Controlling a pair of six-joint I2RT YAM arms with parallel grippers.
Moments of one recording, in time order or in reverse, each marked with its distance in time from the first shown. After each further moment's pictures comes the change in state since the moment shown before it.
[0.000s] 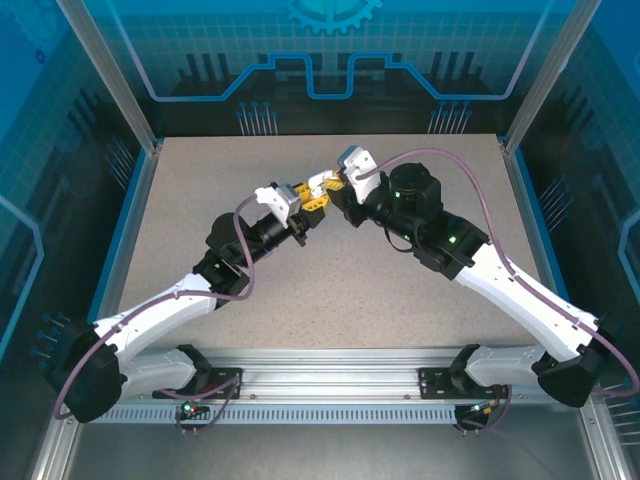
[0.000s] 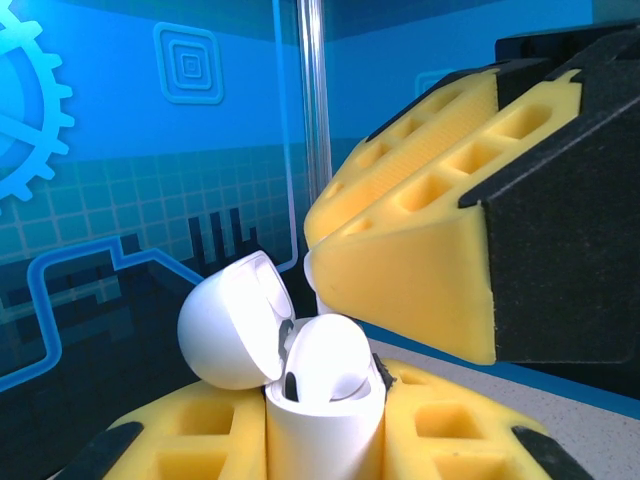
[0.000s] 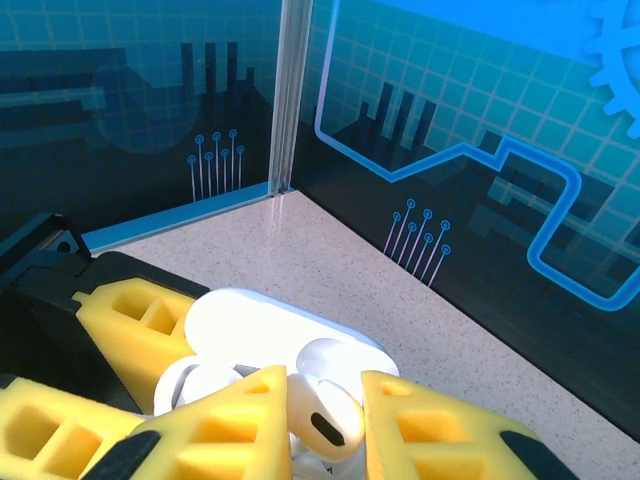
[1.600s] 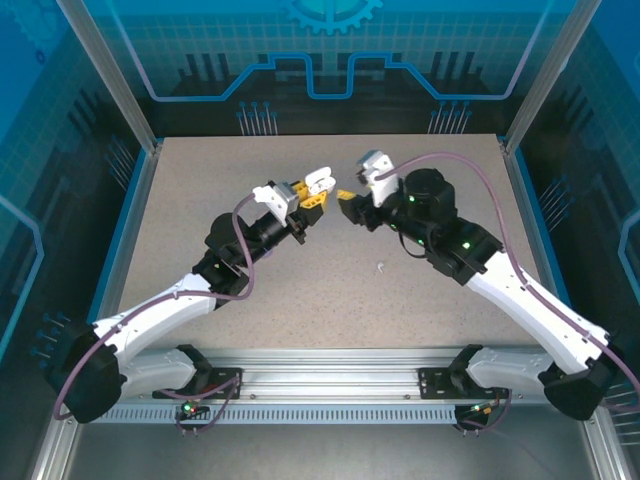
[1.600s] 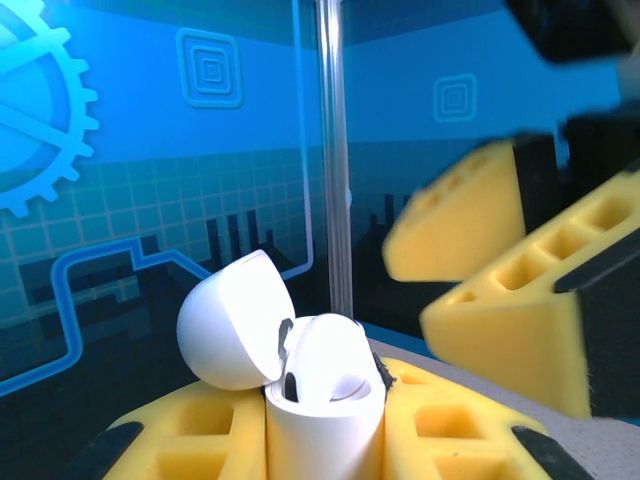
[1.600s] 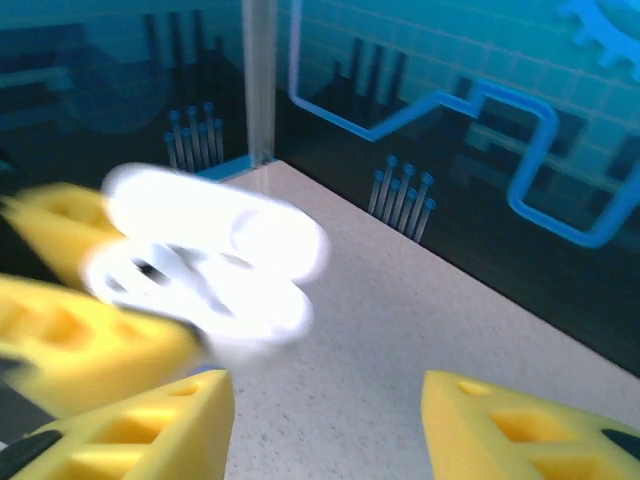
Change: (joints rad) left arm 0.000 -0.004 0.000 0.005 -0.046 0.000; right arm -0.097 -0.101 -0.107 -0.052 -0.003 0.117
